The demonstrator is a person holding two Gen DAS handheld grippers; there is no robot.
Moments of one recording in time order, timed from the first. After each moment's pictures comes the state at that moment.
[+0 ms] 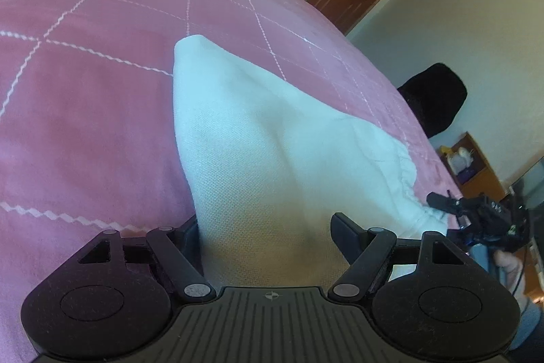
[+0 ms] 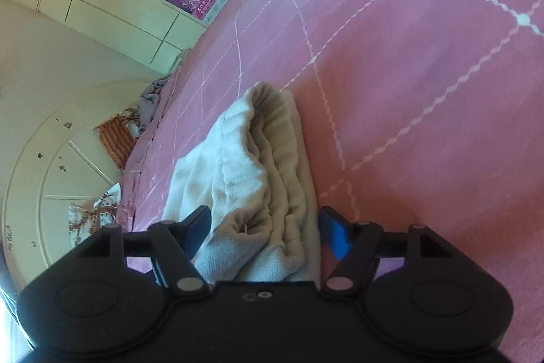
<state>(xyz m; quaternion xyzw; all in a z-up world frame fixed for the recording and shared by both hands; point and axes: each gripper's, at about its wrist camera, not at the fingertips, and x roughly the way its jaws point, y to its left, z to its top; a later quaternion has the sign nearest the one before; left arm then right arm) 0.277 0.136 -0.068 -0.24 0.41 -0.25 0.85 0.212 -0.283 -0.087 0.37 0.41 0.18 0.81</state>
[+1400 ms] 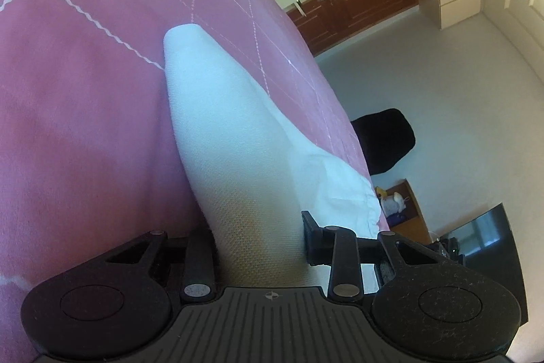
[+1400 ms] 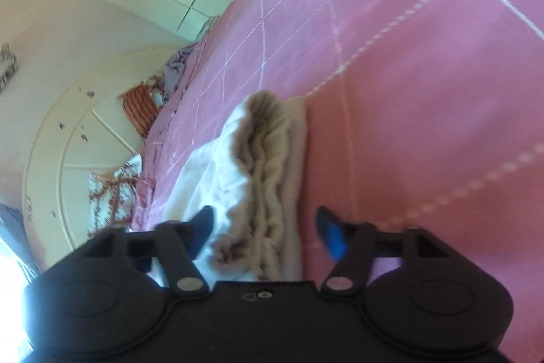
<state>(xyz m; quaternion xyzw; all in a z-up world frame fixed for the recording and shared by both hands) 0.308 0.151 -0.093 -0.38 0.39 -0.30 0.79 0.253 -0.305 -0.079 0.36 0.44 0.25 0.78</state>
